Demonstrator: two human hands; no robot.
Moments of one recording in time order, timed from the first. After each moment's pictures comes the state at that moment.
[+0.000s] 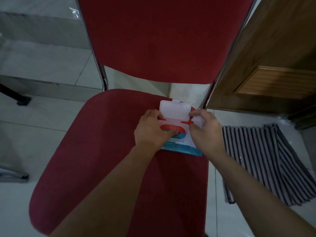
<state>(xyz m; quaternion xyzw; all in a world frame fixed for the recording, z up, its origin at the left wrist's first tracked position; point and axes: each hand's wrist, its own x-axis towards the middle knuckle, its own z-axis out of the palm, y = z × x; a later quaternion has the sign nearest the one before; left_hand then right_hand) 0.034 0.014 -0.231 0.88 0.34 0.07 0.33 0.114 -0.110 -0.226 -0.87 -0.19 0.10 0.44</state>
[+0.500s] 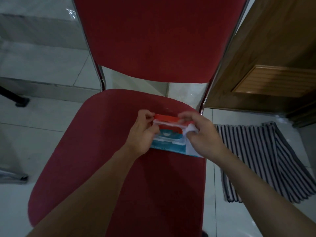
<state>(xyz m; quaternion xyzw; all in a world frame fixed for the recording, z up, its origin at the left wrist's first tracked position) 0.013 0.026 -0.235 0.76 0.30 0.06 0.58 0.108 -0.122 -0.211 -0.79 -0.27 0.24 0.49</state>
